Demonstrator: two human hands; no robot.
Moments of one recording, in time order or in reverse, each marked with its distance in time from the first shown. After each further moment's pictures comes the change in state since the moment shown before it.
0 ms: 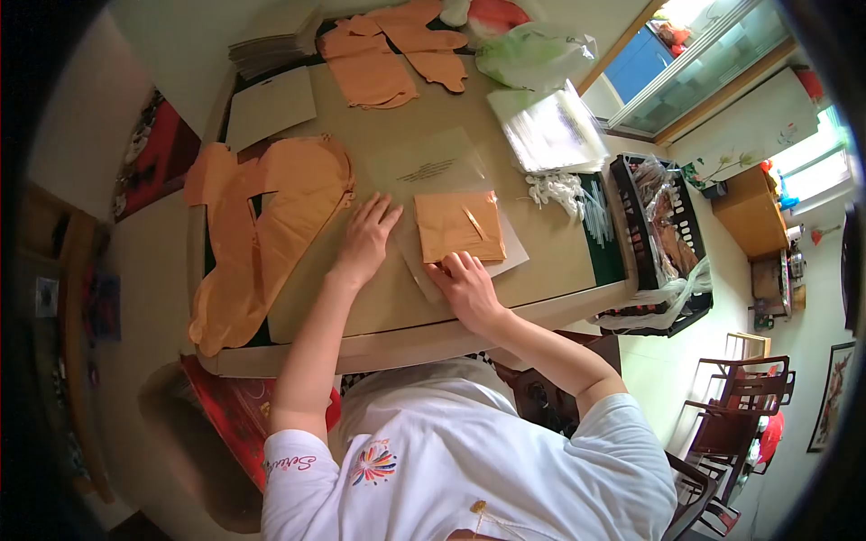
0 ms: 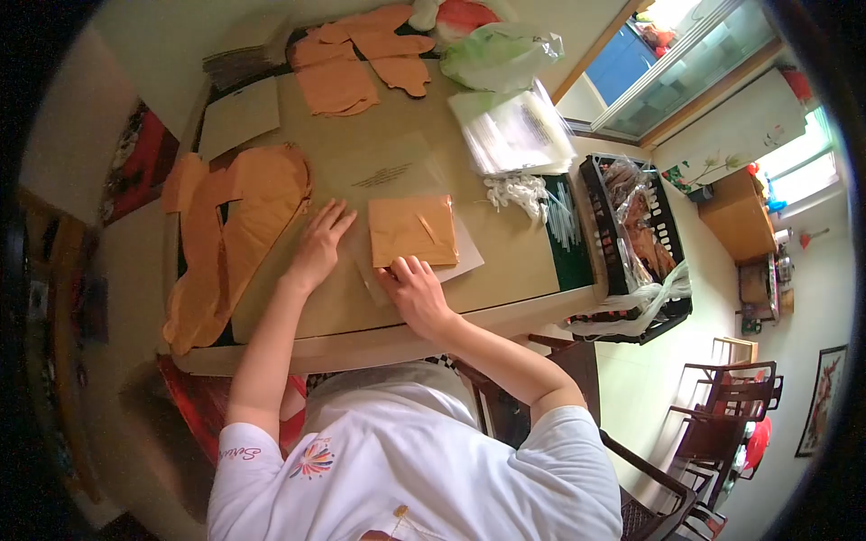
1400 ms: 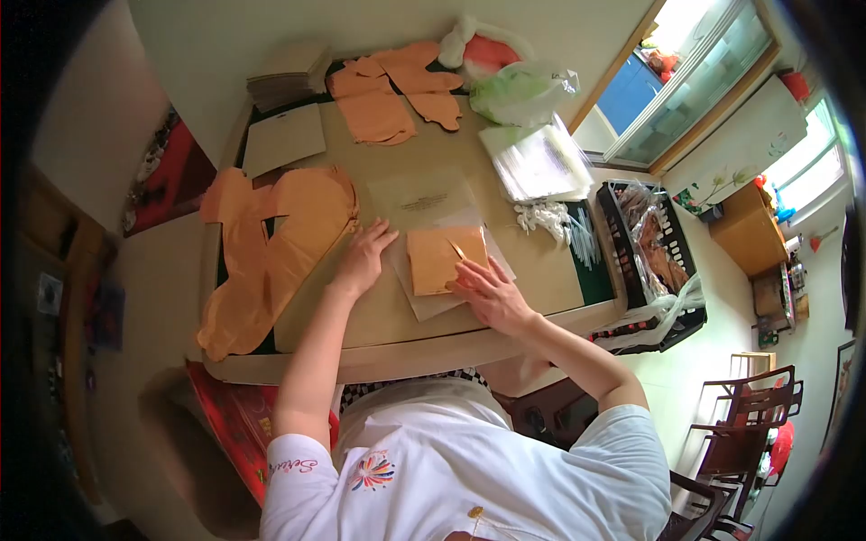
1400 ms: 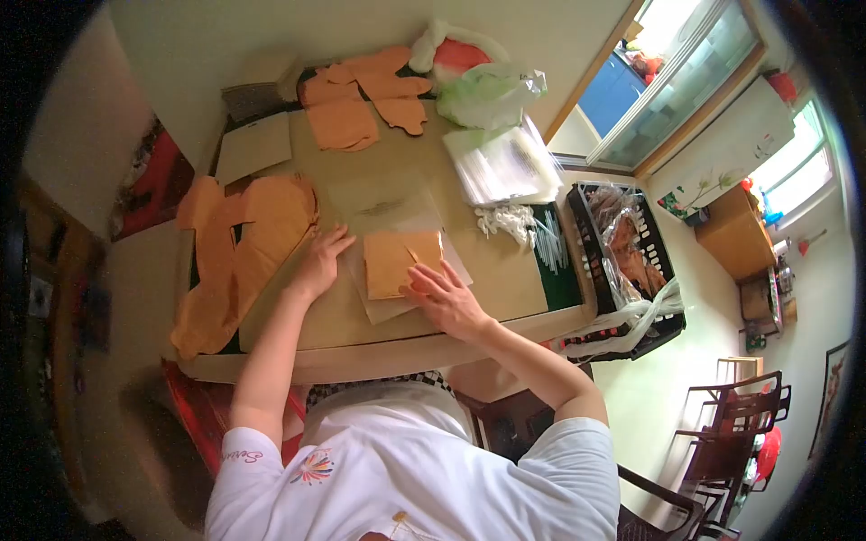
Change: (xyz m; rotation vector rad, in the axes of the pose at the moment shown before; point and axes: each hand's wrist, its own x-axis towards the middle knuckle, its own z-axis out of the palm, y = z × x) left_hand 0.003 -0.013 0.002 -0.161 0.012 -0.031; right_hand -0.031 0.069 -0.026 -0.022 -0.080 -0.263
